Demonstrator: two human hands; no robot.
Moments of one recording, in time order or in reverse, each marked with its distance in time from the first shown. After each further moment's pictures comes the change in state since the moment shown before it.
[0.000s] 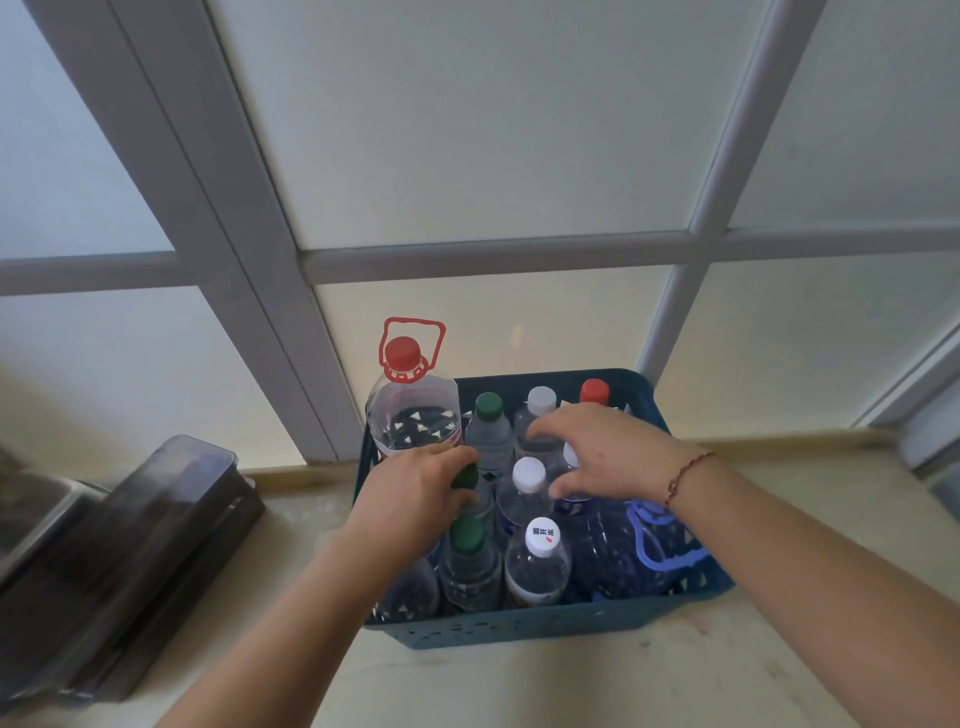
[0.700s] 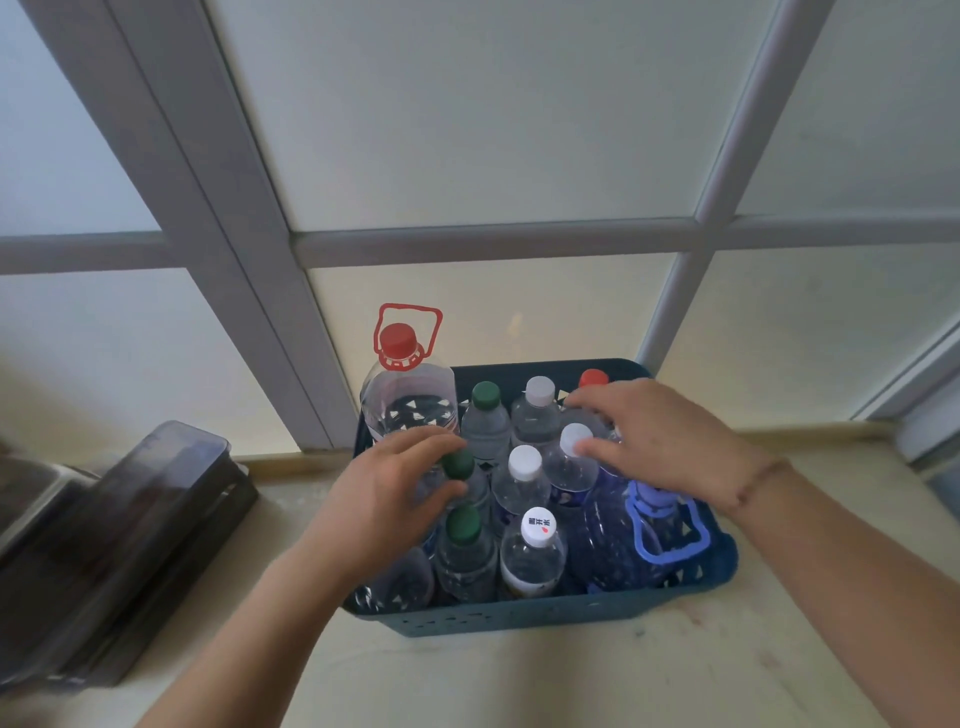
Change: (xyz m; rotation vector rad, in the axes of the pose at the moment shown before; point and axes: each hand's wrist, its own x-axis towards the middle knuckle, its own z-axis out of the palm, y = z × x) left_hand -0.022 -0.008 -0.016 -0.206 0.074 0.059; right_hand -0.035 0.013 -0.014 0.063 0.200 0.104
